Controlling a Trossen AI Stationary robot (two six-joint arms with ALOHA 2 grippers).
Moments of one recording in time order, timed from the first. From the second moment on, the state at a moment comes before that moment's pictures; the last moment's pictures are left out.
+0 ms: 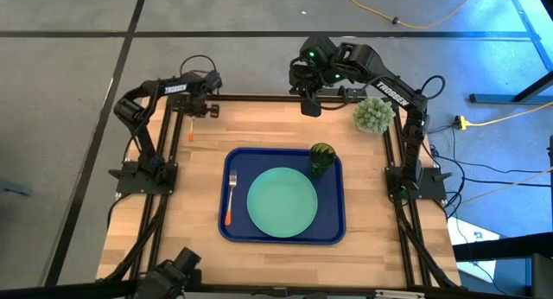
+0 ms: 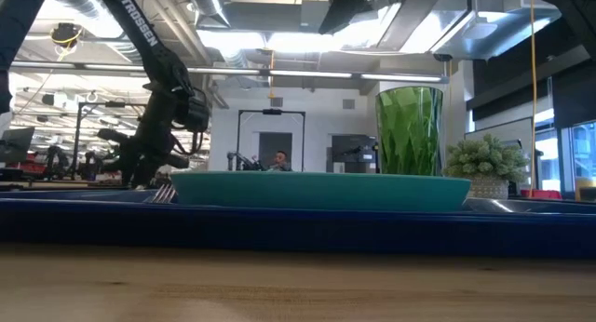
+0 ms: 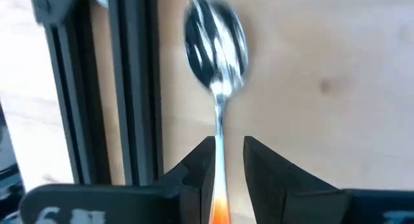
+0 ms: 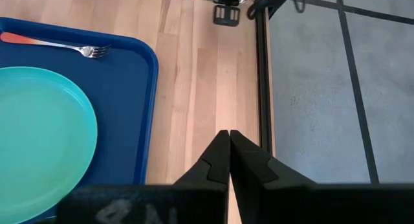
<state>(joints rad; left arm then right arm) 1.04 1.79 1.08 -0.92 -0.33 -0.59 -0.44 1.93 2.34 -1.28 -0.13 -0.51</state>
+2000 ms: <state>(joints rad) 1.01 1.89 1.08 -0.95 -0.46 -0.65 -0.44 1.93 2.34 -1.31 -0.13 -0.51</state>
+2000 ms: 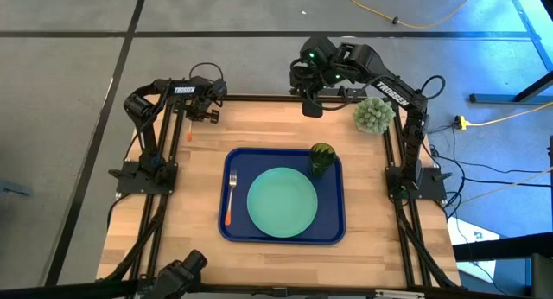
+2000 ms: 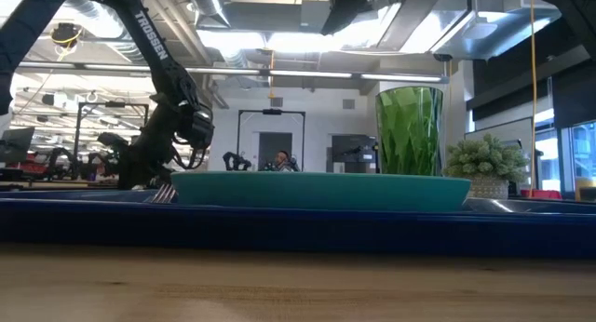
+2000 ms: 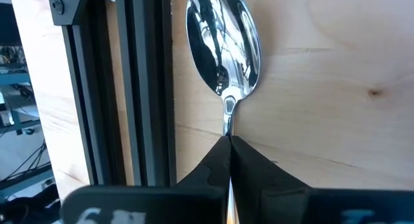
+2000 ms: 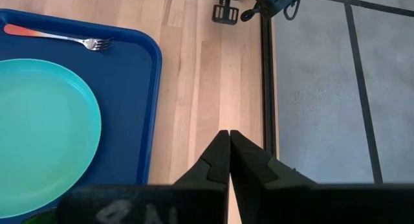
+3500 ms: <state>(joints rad) 1.02 1.81 1.11 -1.04 -0.32 -0.65 -0.44 1.93 2.34 -1.29 -0.13 -0.51</state>
